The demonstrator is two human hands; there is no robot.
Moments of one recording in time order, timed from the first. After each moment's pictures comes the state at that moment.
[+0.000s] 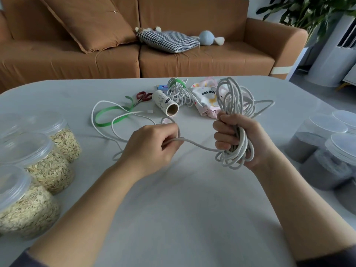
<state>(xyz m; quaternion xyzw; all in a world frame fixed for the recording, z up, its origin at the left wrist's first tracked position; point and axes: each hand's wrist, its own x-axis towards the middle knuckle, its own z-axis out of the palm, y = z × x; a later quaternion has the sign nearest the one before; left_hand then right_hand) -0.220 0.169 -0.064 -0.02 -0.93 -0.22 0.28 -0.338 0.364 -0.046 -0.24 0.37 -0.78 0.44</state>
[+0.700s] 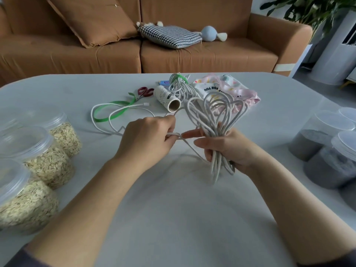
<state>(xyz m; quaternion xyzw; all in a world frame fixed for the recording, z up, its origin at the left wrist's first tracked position) -0.222 0.166 -0.061 0.03 -0.96 -0.06 0.29 -0.310 0.346 -0.052 -0.29 0.68 -0.61 0.29</state>
